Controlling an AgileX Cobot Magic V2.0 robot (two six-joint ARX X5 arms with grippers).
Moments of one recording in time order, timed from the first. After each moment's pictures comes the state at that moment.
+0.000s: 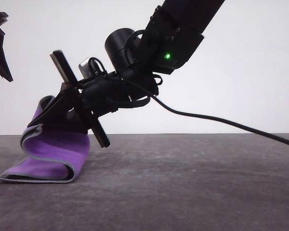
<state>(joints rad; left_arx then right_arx) 0.15 1.55 1.36 -0.95 0.53 0.14 0.75 2.14 1.40 0.18 -0.84 0.71</state>
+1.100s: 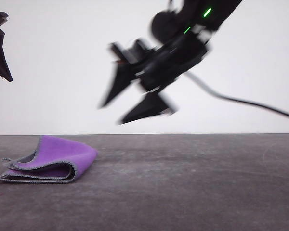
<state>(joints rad) 0.15 1.55 1.36 -0.95 0.53 0.14 0.53 1.85 1.40 -0.44 -0.55 0.24</state>
